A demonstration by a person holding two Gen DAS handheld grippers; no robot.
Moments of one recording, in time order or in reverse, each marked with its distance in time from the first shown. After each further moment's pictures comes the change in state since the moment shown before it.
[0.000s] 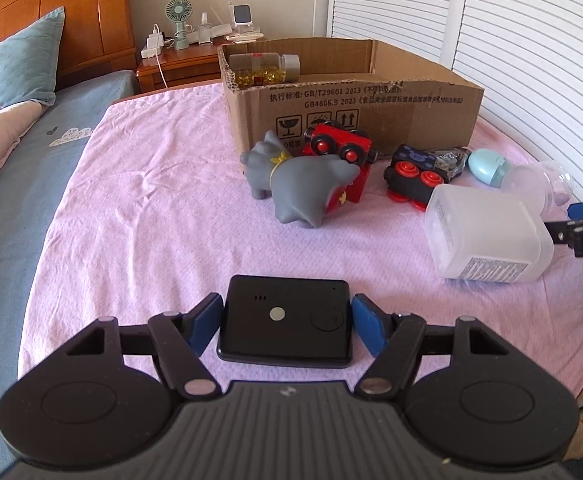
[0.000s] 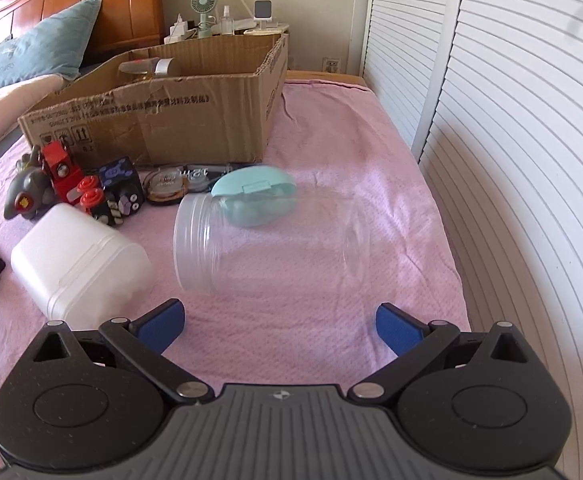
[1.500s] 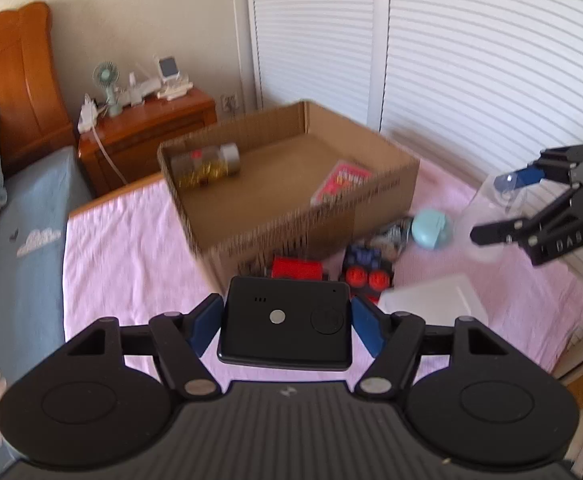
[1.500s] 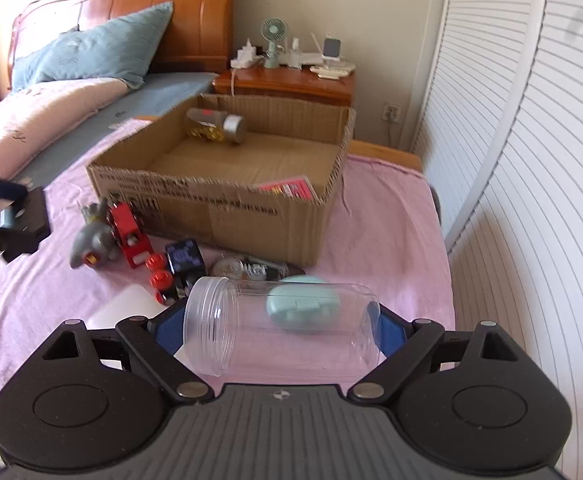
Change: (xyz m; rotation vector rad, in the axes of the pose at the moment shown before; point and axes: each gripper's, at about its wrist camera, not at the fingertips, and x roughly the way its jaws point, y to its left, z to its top) left arm -0.040 -0.007 0.102 0.237 -0.057 -0.124; right arm -0.041 0.018 0.072 -0.191 -0.072 0.146
